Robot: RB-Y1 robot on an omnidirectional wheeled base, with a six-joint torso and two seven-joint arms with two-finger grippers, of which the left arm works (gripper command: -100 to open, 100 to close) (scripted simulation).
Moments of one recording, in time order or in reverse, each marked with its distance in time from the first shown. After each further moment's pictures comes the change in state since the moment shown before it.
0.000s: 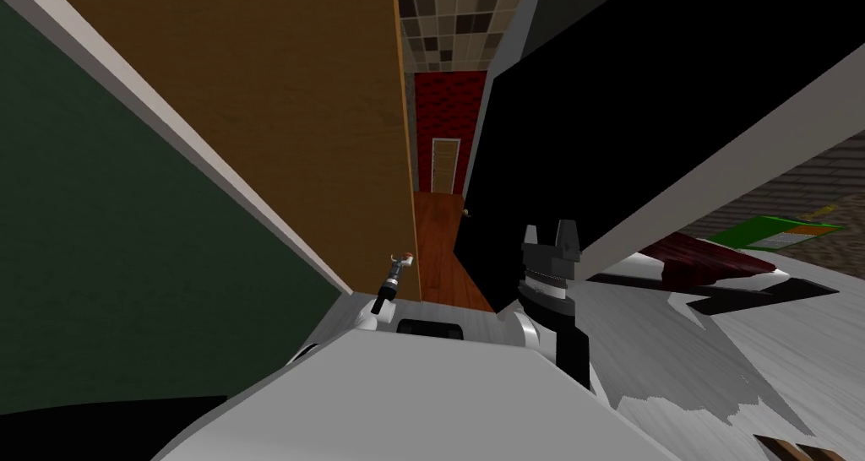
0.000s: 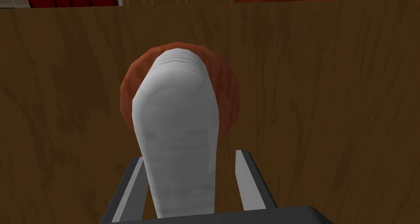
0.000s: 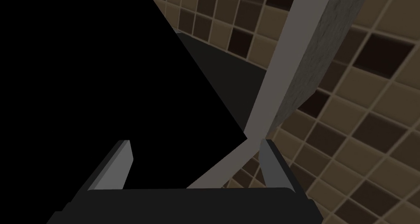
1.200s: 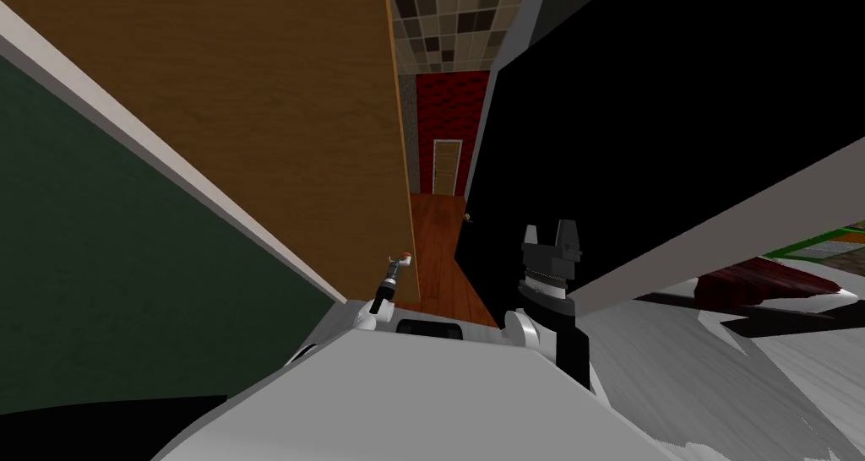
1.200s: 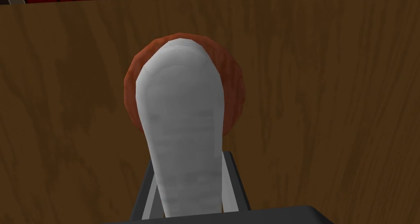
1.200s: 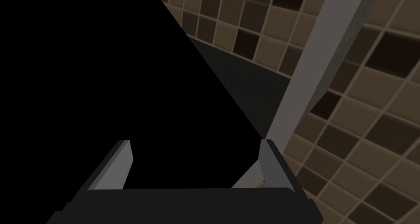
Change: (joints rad) arm -0.003 0.001 0.036 0.010 0.019 0.004 -0.036
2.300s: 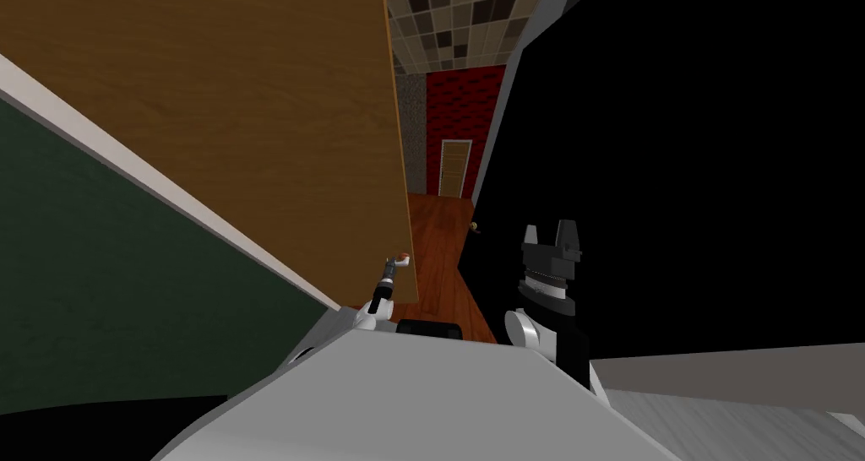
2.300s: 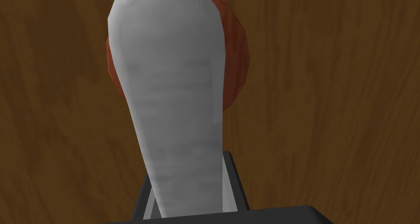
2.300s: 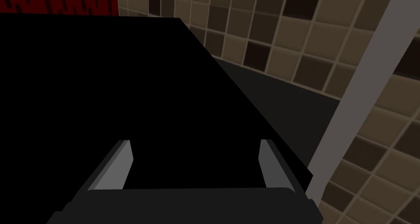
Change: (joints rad) arm 0.000 -0.020 0.090 -0.003 0.043 0.008 -0.081
